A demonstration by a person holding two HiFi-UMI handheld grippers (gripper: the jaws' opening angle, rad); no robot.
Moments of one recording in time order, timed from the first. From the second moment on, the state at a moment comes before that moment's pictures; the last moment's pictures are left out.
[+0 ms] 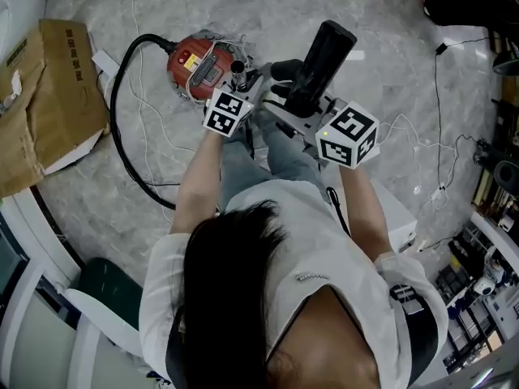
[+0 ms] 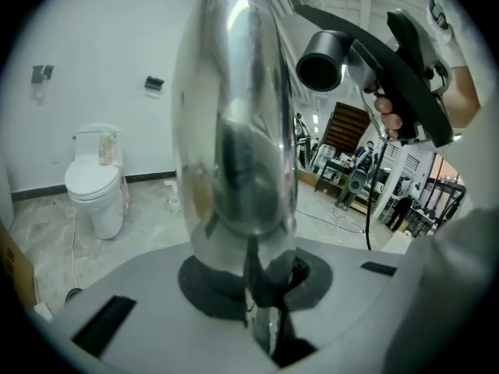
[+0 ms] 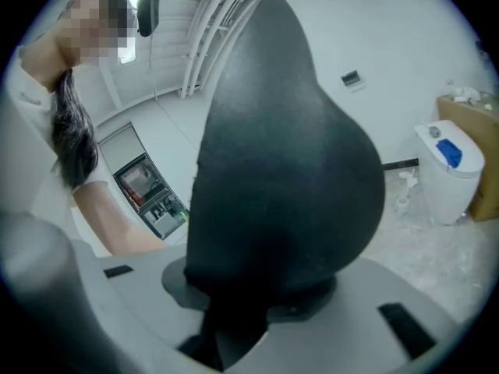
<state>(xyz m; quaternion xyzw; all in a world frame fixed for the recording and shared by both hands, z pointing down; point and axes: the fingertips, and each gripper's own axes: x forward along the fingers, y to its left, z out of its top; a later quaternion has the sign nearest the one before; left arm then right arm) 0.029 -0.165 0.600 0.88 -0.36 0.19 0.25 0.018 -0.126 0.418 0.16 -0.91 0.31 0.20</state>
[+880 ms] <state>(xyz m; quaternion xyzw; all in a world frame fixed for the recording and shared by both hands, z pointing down) 0.084 -0.114 0.563 0.90 -0.33 0.21 0.20 0.019 -0.076 0.393 0.03 -0.91 0.35 0.24</state>
